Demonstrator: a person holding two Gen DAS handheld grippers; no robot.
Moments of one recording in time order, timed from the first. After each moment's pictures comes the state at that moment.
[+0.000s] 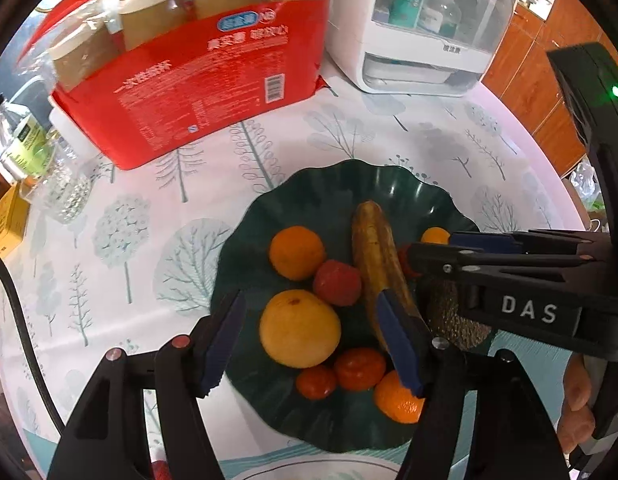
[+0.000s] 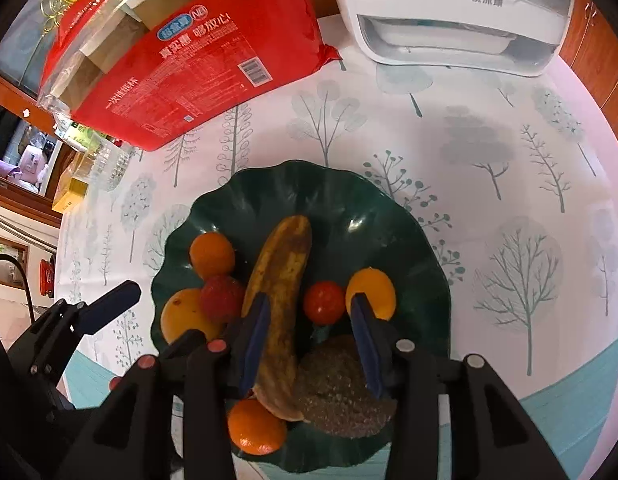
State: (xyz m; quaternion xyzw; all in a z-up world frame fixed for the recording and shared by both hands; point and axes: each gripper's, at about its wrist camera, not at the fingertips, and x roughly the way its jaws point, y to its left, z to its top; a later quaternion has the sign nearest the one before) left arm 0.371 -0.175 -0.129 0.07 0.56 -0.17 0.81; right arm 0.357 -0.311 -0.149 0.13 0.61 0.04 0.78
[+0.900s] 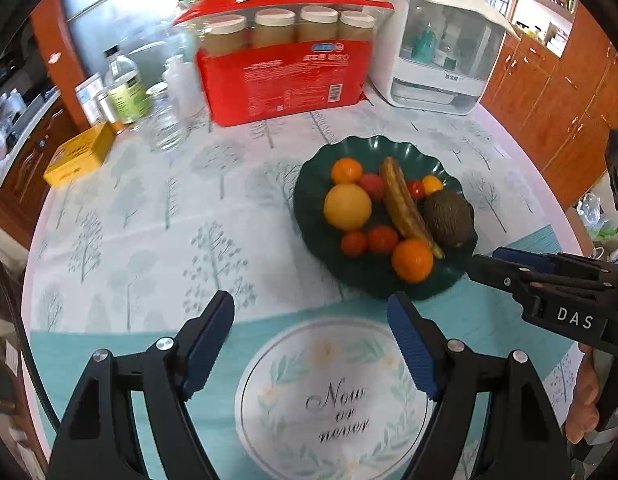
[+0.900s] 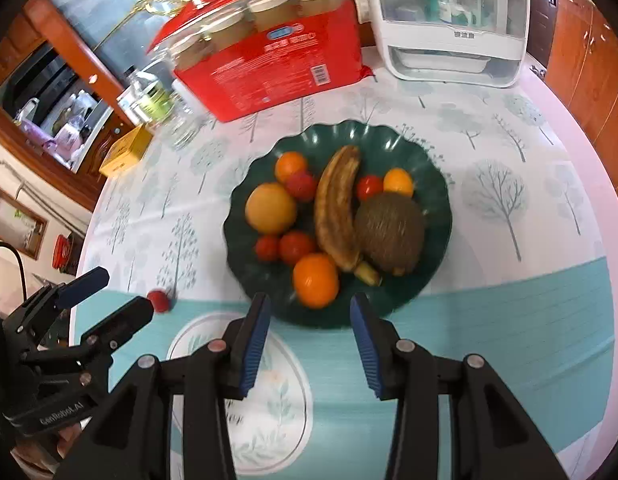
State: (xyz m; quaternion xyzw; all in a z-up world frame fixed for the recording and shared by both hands) left arm 0.215 -0.084 -0.067 0.04 0.51 -0.10 0.85; right arm 0.204 -0.267 -0.096 0.11 0.54 0.08 0.83
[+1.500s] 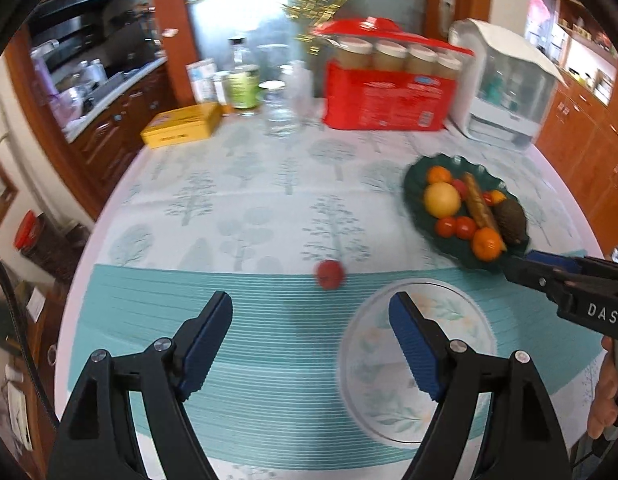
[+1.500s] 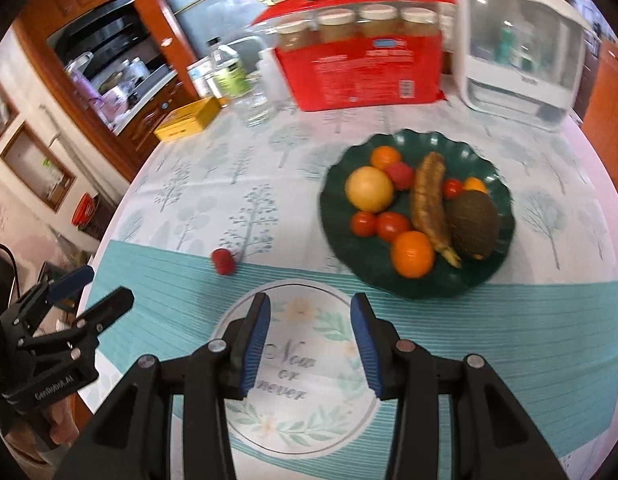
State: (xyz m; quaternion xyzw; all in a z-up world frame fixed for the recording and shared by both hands) left arm 0.135 0.024 -0.050 0.00 0.46 0.02 0.89; right arm 0.166 -0.179 -0.079 0.05 0.51 0.15 0.85
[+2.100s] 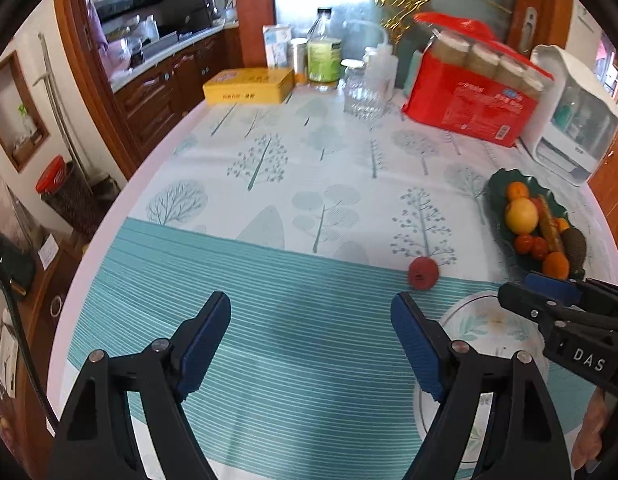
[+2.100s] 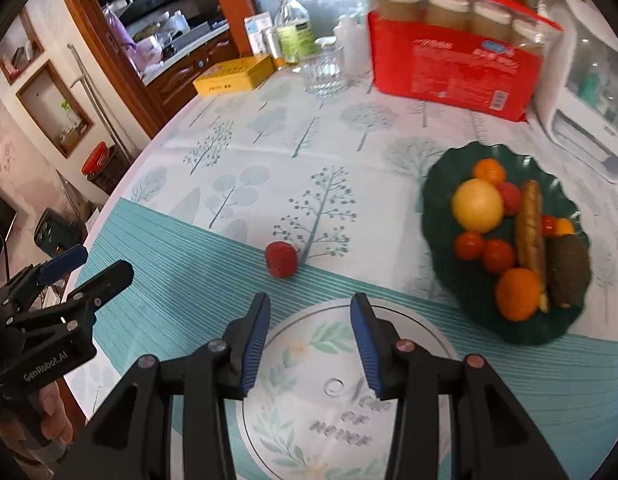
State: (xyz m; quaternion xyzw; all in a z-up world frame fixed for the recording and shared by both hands) left arm 0.148 0.098 -0.102 -0.05 0.48 0.10 0.87; right arm 0.195 -0.083 -0.124 -0.02 0.52 0.20 0.83
